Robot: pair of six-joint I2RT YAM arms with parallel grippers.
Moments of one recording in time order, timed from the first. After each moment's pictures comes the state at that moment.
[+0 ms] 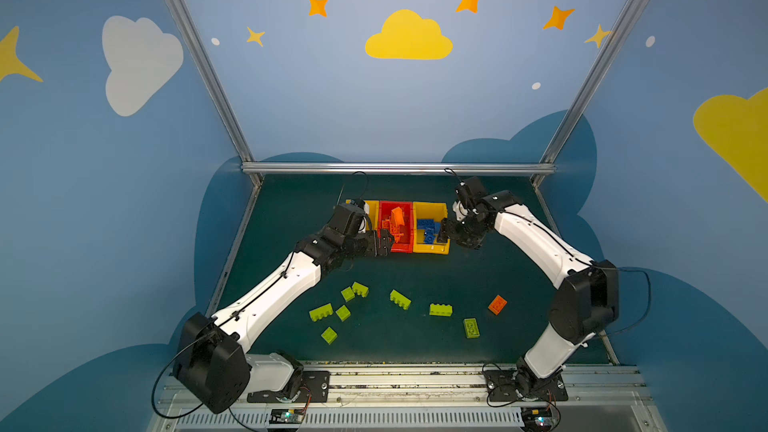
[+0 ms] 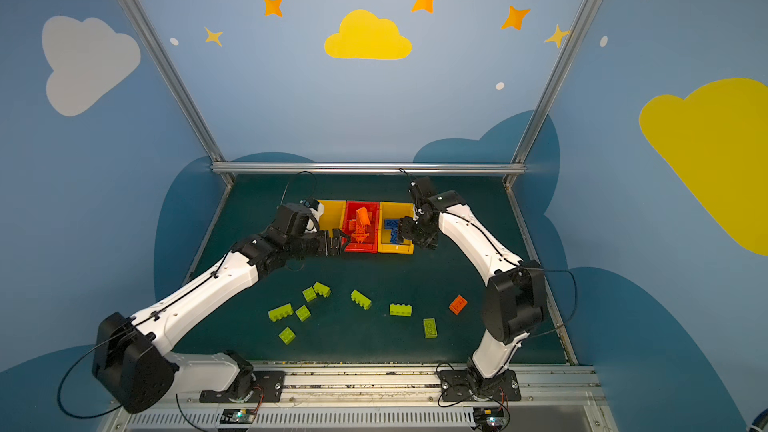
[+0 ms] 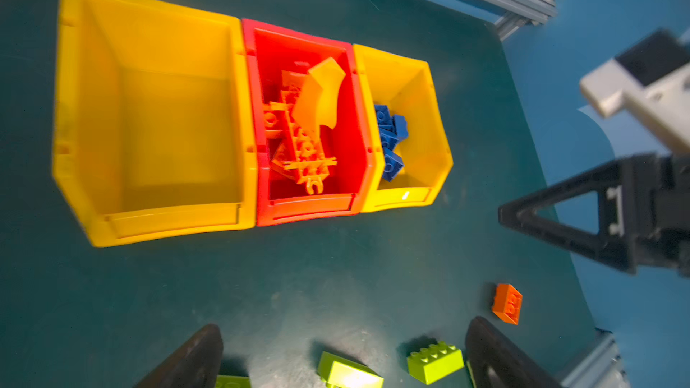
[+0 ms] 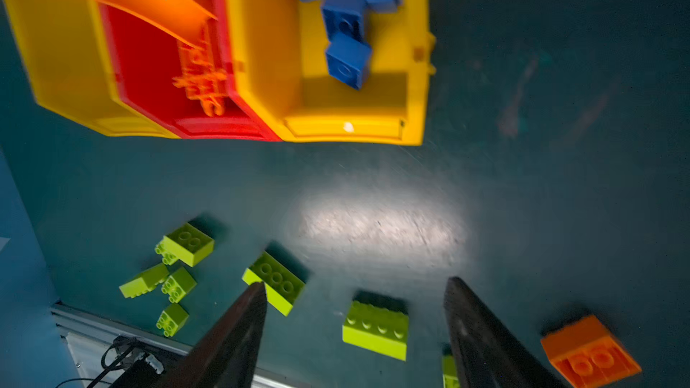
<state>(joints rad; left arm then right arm) -0.54 1.35 1.09 -0.47 0.13 -0.54 0.44 1.63 1.43 -1.05 -0.14 0.55</state>
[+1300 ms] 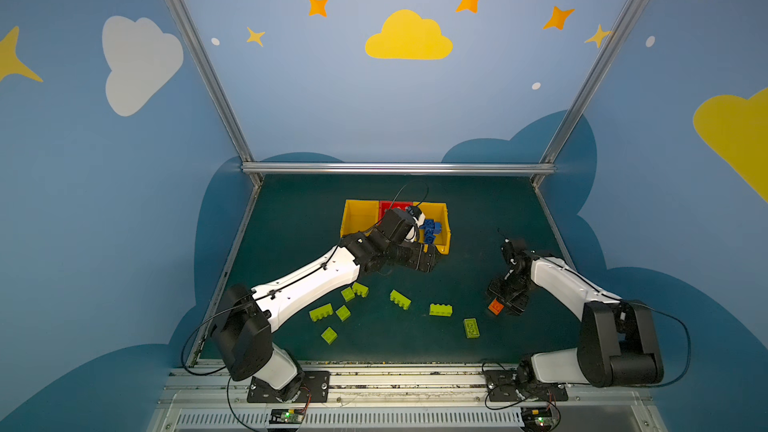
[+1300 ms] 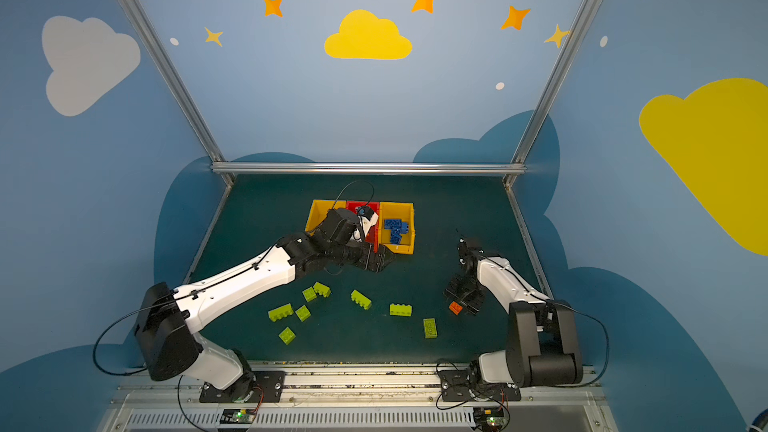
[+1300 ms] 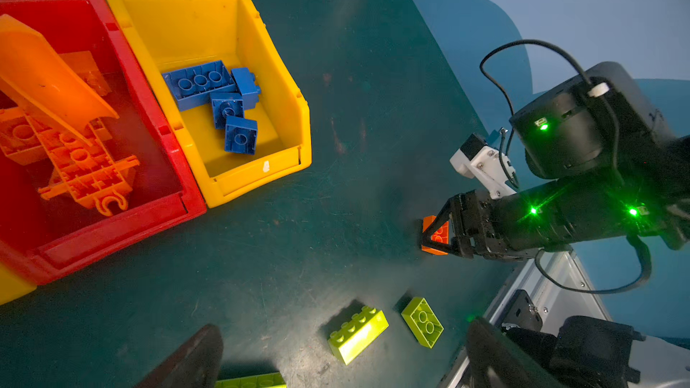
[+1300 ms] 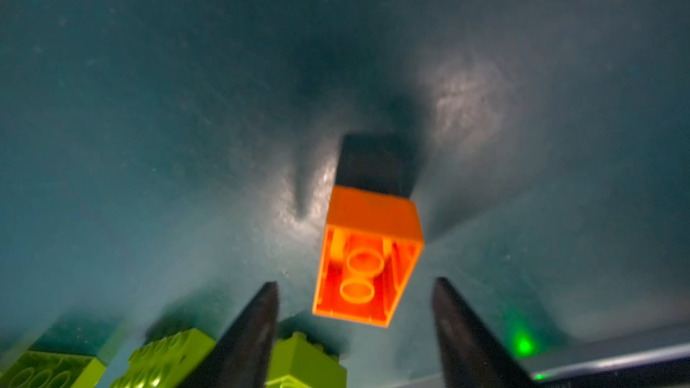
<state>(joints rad) -0.82 1.55 1.29 -0.46 0.14 -0.47 0.12 1.43 0.77 -0.92 -0.11 0.69</state>
